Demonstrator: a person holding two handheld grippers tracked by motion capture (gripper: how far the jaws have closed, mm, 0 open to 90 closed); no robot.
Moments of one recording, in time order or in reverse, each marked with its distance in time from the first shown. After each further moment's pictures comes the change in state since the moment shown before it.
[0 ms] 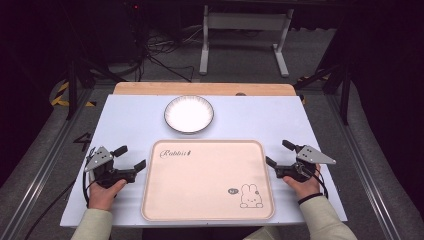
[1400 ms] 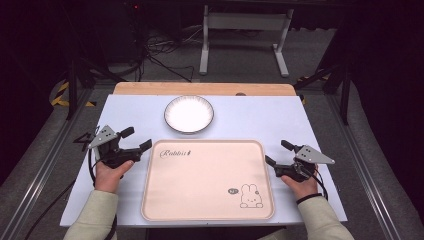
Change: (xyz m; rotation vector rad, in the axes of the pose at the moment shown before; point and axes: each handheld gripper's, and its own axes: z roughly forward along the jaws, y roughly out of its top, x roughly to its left) left arm 0.004 0.055 0.027 -0.055 -0.052 -0.017; right arm 0.001 0.000 0.001 0.013 -0.015 -0.007
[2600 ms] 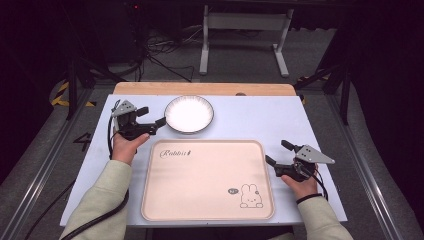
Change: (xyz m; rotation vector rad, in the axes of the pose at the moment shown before) left arm 0.023 0.041 0.071 0.073 0.021 -0.012; right arm 0.000 0.000 0.000 0.001 -0.002 0.005
